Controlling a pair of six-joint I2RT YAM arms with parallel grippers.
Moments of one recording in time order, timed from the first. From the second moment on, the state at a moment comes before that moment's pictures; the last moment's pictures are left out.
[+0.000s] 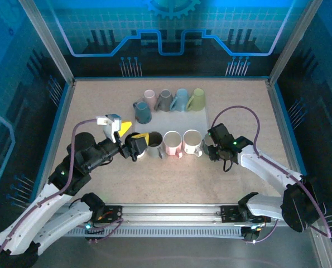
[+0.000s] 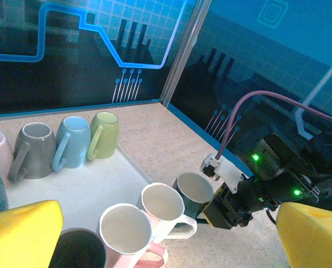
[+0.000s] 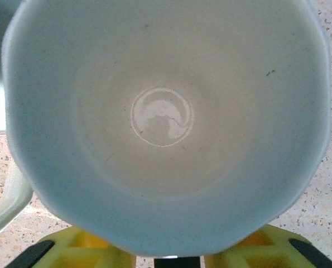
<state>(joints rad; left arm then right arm) -0.60 0.63 0.80 -0.26 0.15 -0.35 0.50 1.21 0.77 -0.73 0.20 0.28</state>
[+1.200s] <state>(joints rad) -0.54 1.21 1.21 -0.61 -0.09 -0.54 0.51 0.85 0.93 -0.83 -0.06 0.35</state>
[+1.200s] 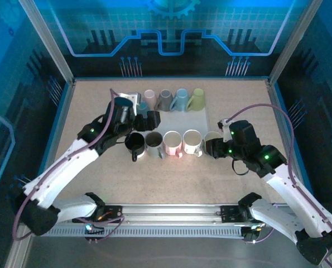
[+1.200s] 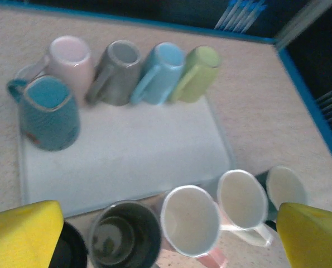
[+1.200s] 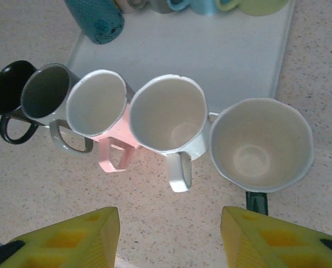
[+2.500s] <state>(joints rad) -0.28 2.18 2.02 -1.10 -0.17 -0.96 0.50 0.83 0.83 -0.69 -0.10 0.38</state>
